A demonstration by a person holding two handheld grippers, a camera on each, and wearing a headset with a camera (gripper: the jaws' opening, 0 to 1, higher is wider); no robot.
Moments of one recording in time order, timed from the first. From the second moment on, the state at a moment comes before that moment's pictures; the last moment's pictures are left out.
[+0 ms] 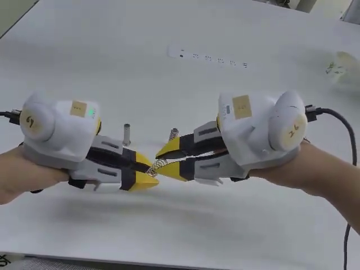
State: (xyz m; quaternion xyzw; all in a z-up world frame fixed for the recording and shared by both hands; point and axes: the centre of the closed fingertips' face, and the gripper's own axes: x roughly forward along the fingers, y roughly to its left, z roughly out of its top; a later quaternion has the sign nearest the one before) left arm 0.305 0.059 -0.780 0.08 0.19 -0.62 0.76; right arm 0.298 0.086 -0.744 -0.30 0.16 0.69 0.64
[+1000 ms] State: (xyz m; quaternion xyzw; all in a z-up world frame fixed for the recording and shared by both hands) left arm 0.308 0.055 -0.783 0.09 0.20 -0.62 0.76; right arm 0.298 0.094 -0.746 -0.30 0.16 0.68 0.65
